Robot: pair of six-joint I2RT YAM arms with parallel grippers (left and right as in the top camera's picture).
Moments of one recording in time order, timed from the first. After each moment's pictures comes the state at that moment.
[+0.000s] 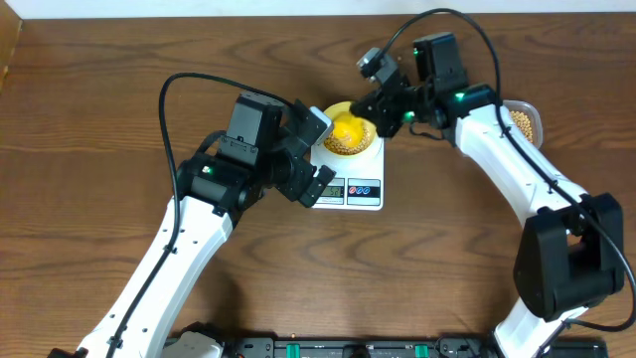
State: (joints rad) left arm -0.39 1.34 1.17 -0.76 0.28 0.26; right arm 0.31 1.86 1.45 -0.43 -0.67 -0.22
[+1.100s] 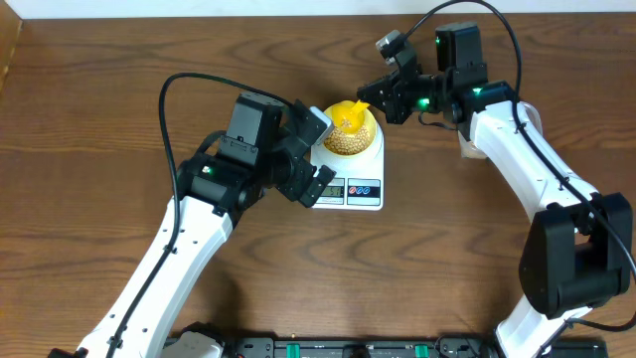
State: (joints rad) left arm -0.39 1.34 1.17 -0.76 0.28 0.26; right arm 0.25 1.86 1.45 -0.34 -0.80 -0.10
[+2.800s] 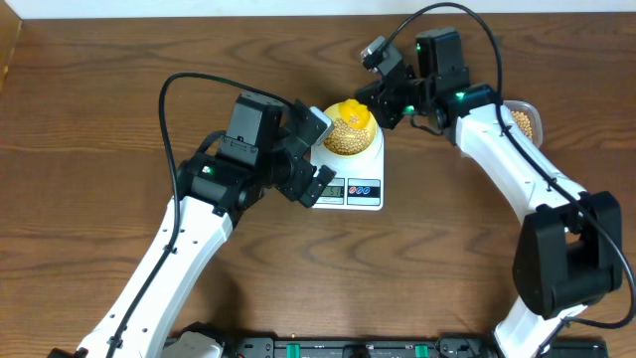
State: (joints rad) left arm -0.39 1.34 1.17 -0.76 0.28 0.26; right arm 0.31 1.88 1.44 -0.35 -0.57 -0.25
